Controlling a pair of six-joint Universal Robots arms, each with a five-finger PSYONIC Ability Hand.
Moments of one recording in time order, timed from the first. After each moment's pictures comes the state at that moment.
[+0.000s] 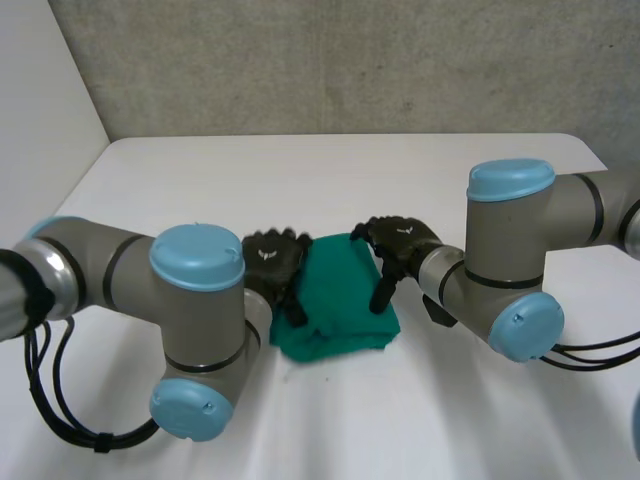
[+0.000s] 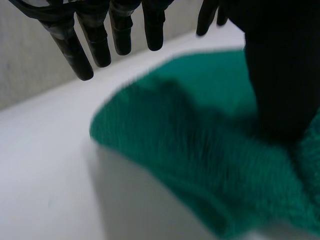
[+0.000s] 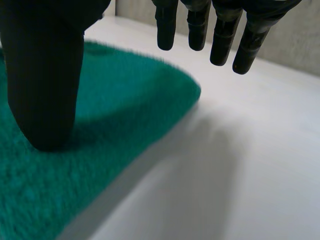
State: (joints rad) left arm 4.03 -2.26 -1.35 3.26 -1.75 3.19; right arm 2.08 -0.78 1.07 0.16 1.39 3.07; left_hand 0.22 0.21 0.23 0.22 0.05; right_hand 0.20 0.22 0.21 0.23 0.06
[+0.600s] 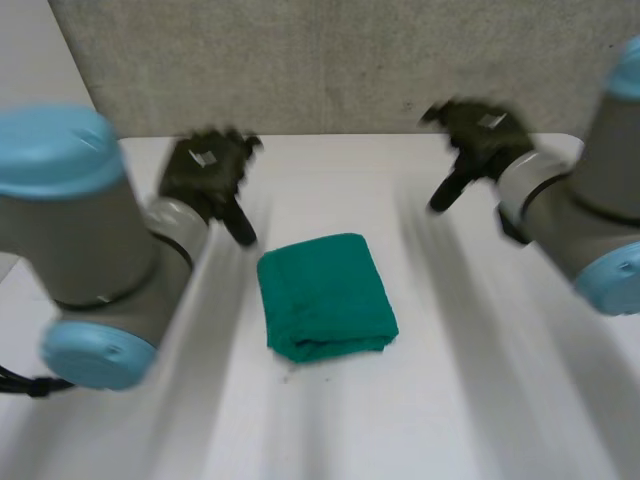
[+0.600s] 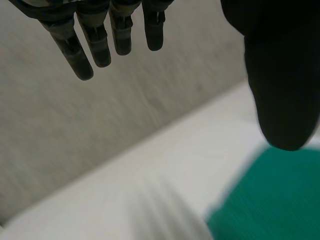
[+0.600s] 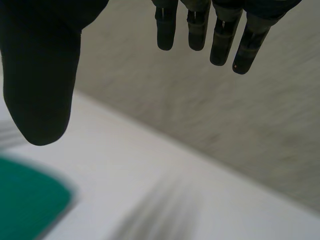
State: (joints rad) left arm 4.12 -1.94 -1.34 3.18 -1.75 3.30; right arm 1.98 -1.14 1.15 0.11 1.49 3.06; left_hand 0.22 0.21 0.23 0.22 0.04; right_hand 0.20 0.22 0.21 0.23 0.06
